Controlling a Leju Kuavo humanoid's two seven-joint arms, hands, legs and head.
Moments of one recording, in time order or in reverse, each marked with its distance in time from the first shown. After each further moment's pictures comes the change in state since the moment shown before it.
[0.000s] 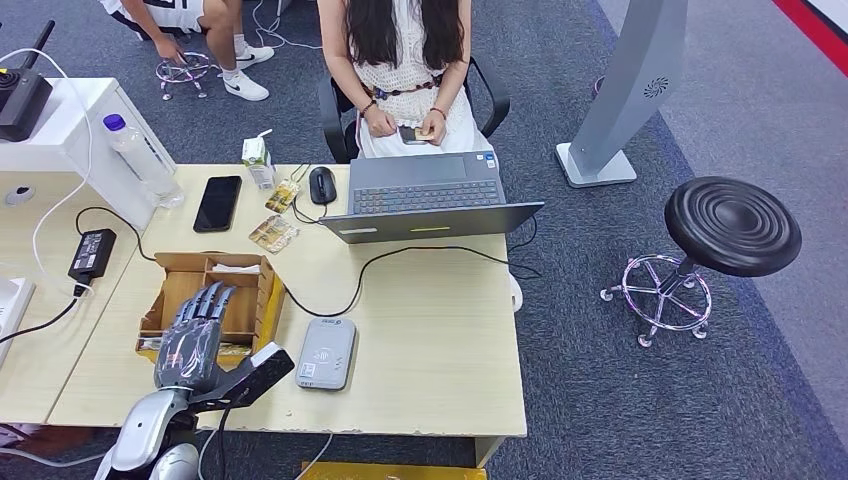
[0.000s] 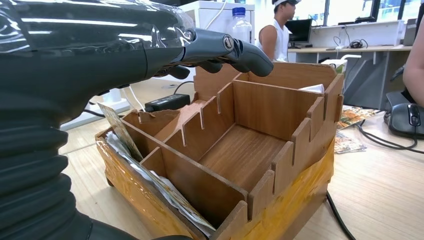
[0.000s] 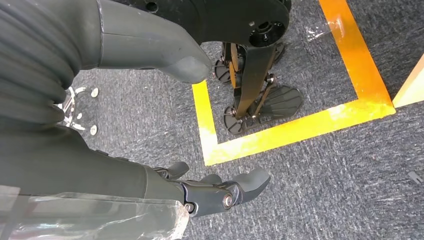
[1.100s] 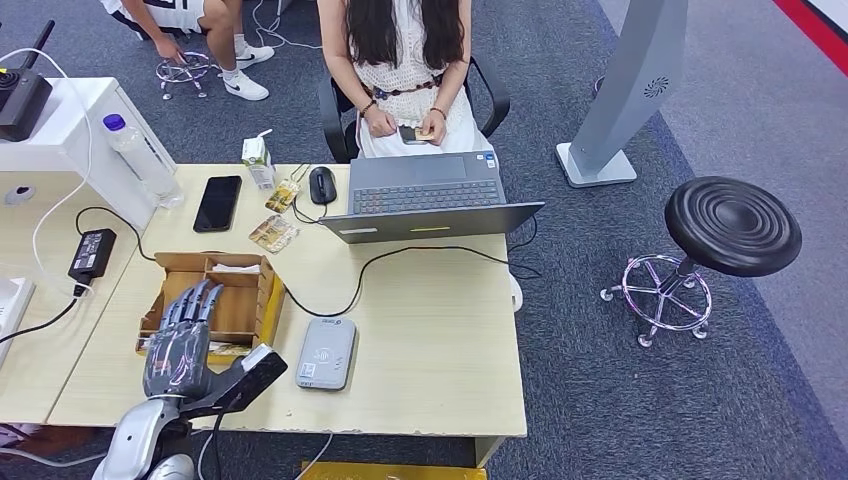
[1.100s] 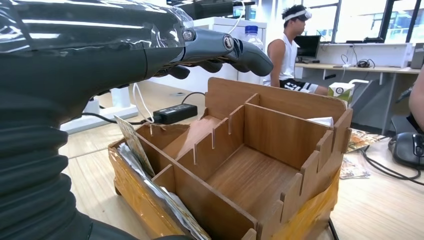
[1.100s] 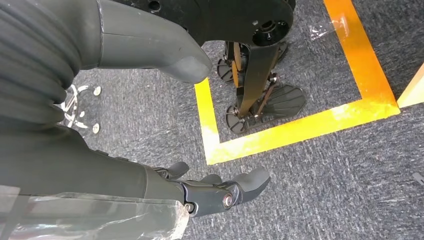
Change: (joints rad) left arm 0.048 0.006 0.007 -0.069 0.004 0.064 0.025; right arm 0.001 0.002 -0.001 0.000 0.013 -0.011 0.004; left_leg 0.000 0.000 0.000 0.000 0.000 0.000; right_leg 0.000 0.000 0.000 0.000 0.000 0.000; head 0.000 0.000
